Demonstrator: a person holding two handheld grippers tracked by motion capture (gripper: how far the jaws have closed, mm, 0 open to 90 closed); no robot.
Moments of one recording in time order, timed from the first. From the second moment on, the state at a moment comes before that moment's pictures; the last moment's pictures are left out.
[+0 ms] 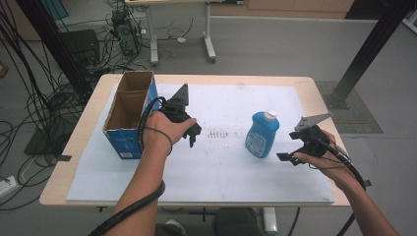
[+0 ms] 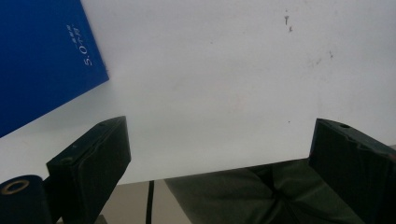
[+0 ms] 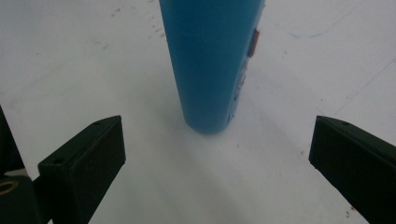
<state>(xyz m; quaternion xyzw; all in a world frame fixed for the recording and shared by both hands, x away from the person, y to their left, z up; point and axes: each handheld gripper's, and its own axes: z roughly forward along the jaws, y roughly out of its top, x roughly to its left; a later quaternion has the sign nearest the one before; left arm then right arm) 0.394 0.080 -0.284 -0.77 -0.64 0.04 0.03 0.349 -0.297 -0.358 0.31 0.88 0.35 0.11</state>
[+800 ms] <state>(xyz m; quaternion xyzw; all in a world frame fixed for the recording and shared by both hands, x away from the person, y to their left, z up) 0.393 0.081 -0.285 -0.76 -0.64 0.04 0.03 0.353 -0.257 -0.383 0.32 0.84 0.41 0.16</state>
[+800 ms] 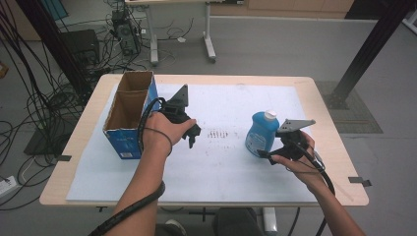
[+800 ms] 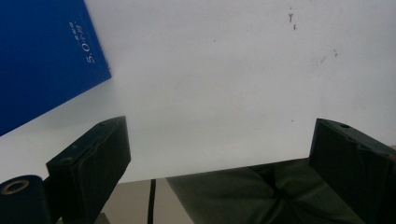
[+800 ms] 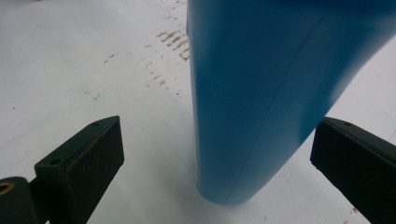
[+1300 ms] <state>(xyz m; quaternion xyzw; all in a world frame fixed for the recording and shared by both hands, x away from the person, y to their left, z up) 0.395 0.076 -0.284 -0.77 -0.64 0.04 0.04 0.358 -0.250 -0.394 0.34 0.82 0.43 0.18</state>
